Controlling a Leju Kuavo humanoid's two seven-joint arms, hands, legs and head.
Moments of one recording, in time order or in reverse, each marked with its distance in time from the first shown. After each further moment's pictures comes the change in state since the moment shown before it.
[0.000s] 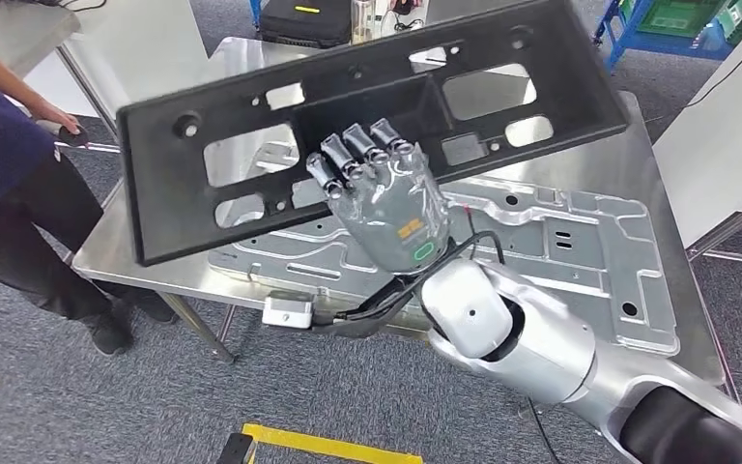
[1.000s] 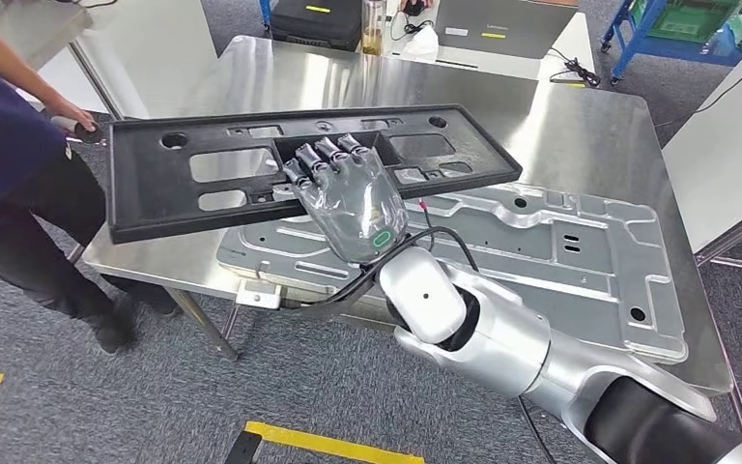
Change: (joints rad) left arm -0.001 -0.016 -0.013 0.000 -0.011 -0.006 -0.002; right arm -0.038 0.099 0.053 0.206 -0.075 0.016 0.045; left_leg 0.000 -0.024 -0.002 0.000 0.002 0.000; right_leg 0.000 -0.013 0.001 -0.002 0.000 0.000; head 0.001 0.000
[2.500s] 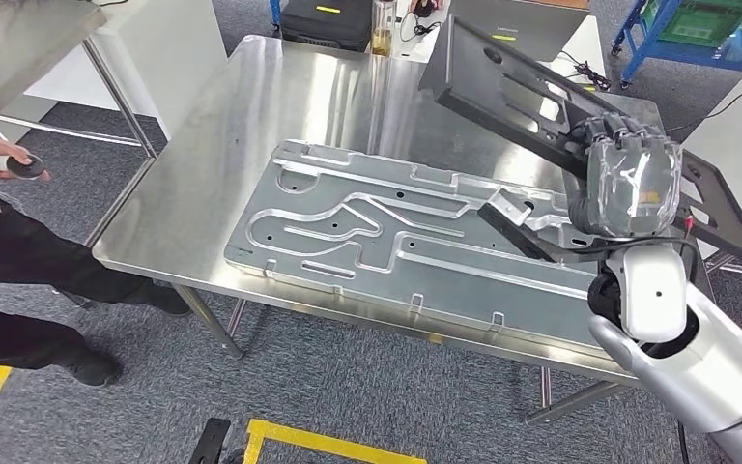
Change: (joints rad) left arm -0.039 0.066 0.010 0.000 0.081 -0.016 -0.092; right arm 0.431 -0.530 -0.552 -0.302 -0.130 -0.075 0.214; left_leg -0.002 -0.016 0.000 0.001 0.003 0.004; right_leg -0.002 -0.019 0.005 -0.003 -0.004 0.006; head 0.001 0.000
